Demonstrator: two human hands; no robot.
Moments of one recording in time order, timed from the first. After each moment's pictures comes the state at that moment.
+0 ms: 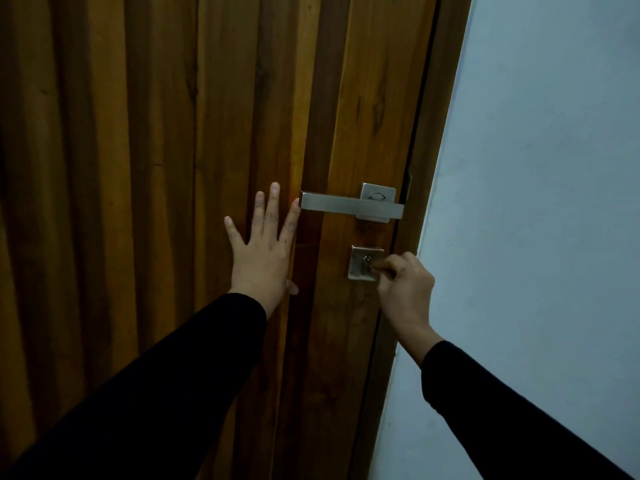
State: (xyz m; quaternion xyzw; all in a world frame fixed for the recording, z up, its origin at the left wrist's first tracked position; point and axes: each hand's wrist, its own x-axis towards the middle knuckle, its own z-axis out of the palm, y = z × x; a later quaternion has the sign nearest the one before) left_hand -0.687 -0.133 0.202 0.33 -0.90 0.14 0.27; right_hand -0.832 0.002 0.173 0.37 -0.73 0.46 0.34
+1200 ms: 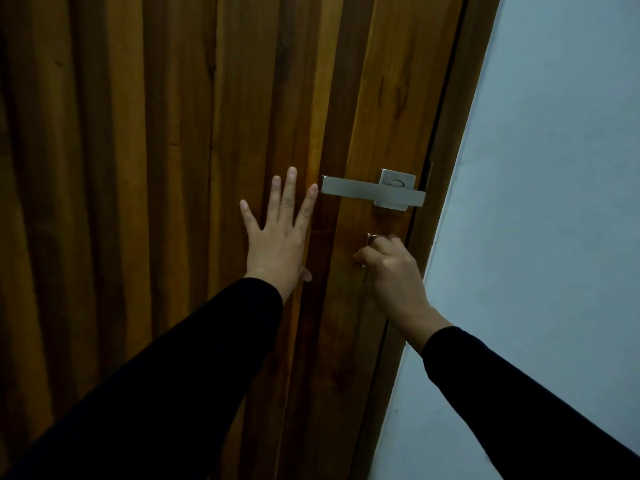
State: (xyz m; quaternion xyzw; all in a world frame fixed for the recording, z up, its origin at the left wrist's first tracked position) left_hand -0.687 -0.136 0.199 0.31 -0.90 0.13 0.29; right_hand -0.812 -0.009 0.178 0.54 -0.68 0.23 0.43
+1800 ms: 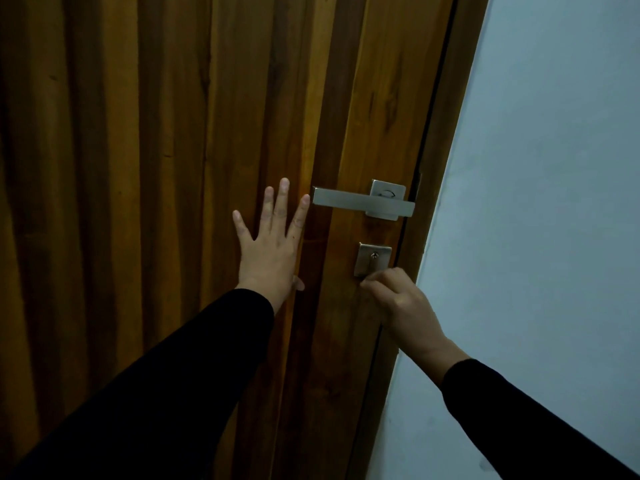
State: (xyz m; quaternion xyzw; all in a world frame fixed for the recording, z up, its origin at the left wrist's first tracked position) left_hand -0.686 -0.136 0.200 0.31 -0.90 0.12 0.28; right_hand -0.833 0.019 0.152 0.59 -0.65 0.19 0.44
